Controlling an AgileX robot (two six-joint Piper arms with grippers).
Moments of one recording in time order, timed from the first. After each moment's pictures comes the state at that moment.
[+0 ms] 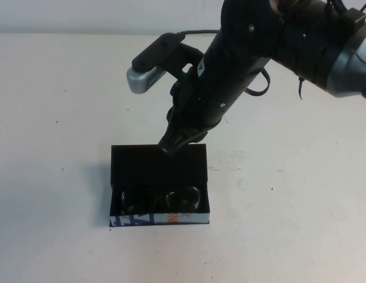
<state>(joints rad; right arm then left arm) 0.71 1.88 -1.85 0.23 1.19 -0.41 -0.12 0.03 -0.03 -0.02 0.11 -0.42</state>
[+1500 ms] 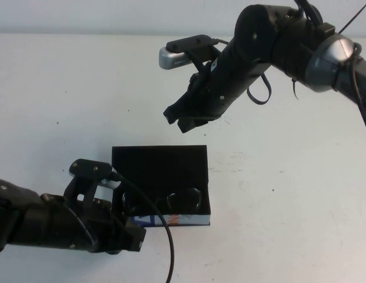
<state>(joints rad) 0.55 2.06 -1.90 0.34 1.03 -0.23 -0.42 1.51 -0.57 -1.31 0.51 1.22</state>
